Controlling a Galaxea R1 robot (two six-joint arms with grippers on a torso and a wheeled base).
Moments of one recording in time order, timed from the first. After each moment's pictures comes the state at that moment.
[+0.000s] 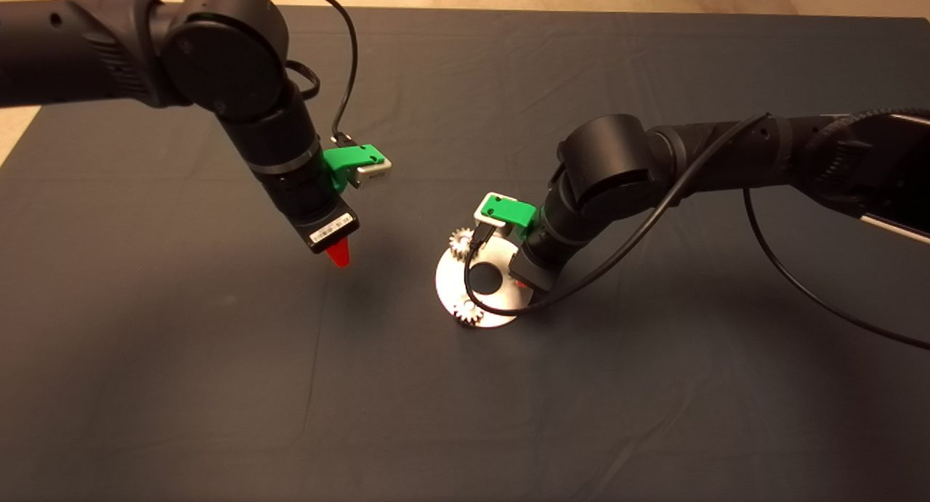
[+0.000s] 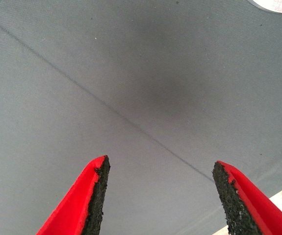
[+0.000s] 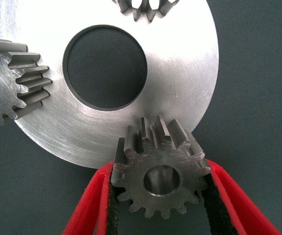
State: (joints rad) left arm -0.56 2.46 -1.05 0.08 1.53 -0.58; right arm 0.31 2.77 -1.09 -0.46 -1.53 0.68
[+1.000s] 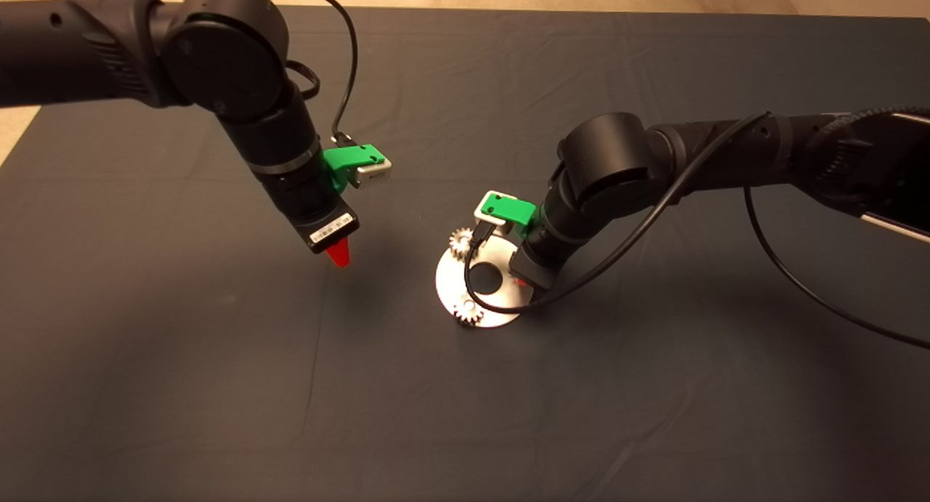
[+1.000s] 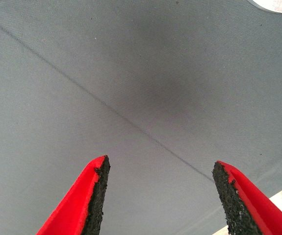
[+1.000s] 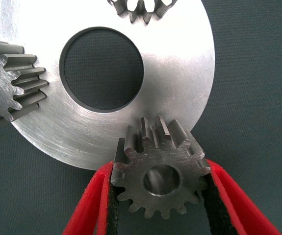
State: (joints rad) left arm -0.56 2.46 -1.05 0.08 1.53 -0.58; right arm 0.31 2.77 -1.10 -0.46 -1.53 0.68
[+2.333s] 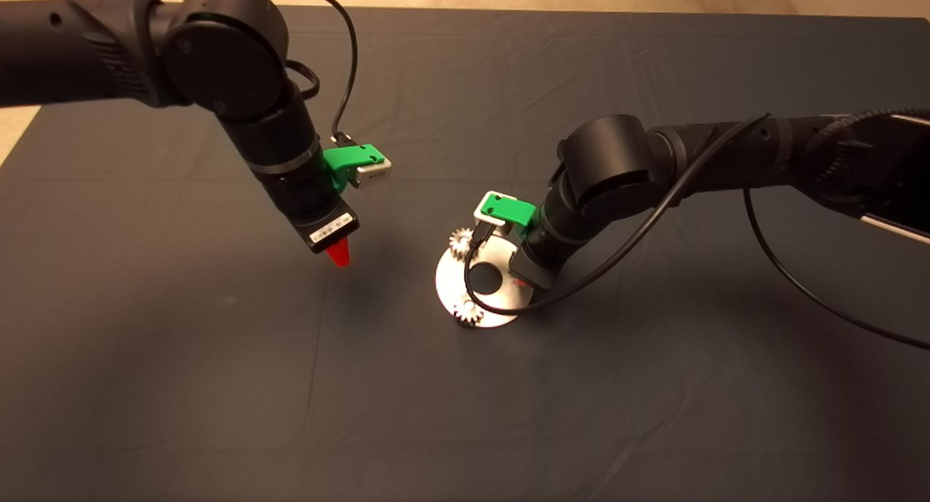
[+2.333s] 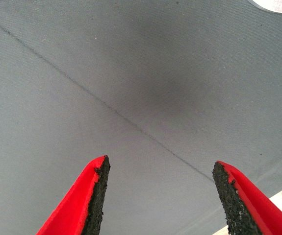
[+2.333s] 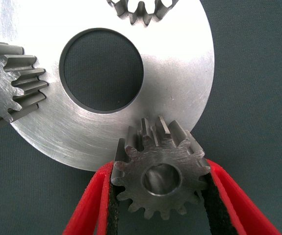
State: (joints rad) left arm -0.56 2.46 -1.05 0.08 1.53 -0.58; right arm 0.31 2.77 -1.09 -0.48 -1.53 0.68
